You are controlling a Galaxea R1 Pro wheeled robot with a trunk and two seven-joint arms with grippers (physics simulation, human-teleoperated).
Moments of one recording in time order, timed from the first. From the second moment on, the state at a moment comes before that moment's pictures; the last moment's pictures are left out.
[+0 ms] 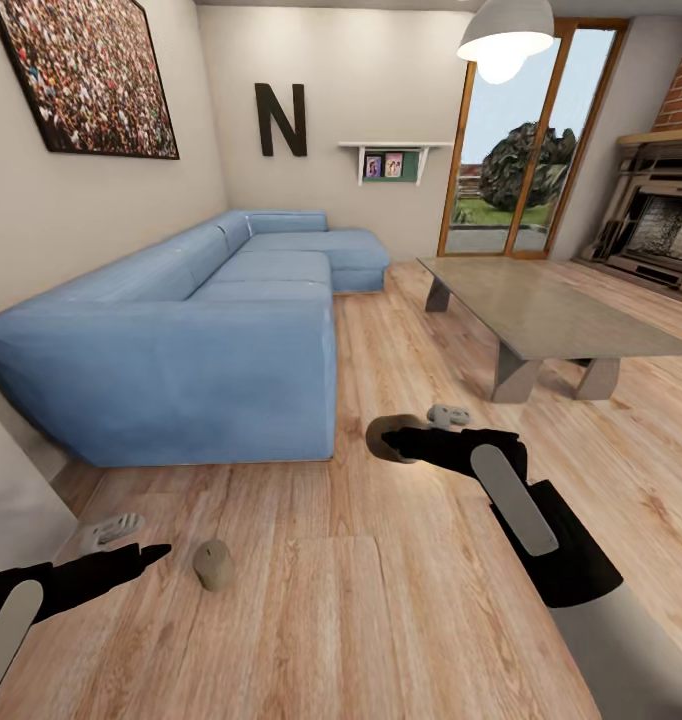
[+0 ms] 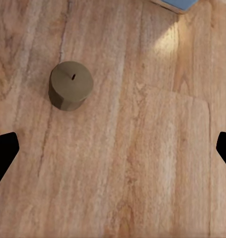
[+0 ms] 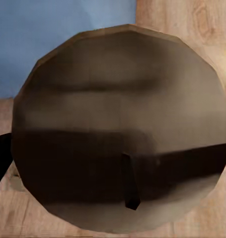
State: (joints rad) left arm -0.22 0.32 0.21 -1.52 0.61 0.98 -0.04; right arm -0.73 -0.13 0.36 -1.49 -0.98 0.91 -0.54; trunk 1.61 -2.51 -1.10
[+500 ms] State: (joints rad) left arm -0.23 0.32 0.19 -1.48 0.61 0.98 -0.04; right arm -0.73 -0.26 0.36 -1.30 -1.19 0.91 0.30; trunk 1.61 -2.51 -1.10
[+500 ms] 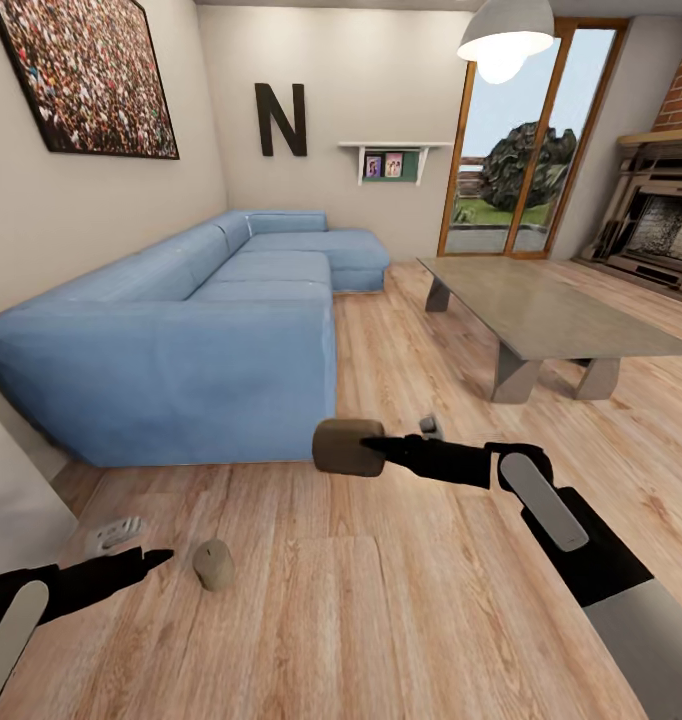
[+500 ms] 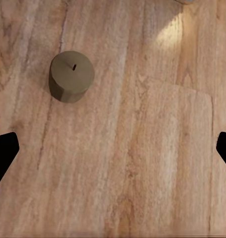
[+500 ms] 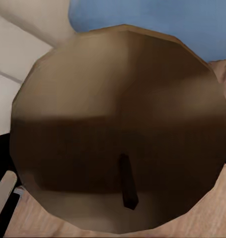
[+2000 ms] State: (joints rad) left arm -0.88 0.23 -0.02 -0.67 0.46 0.98 0.10; right arm -0.73 -0.26 0.36 -1.28 -1.04 0.91 0.36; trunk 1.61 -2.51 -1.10
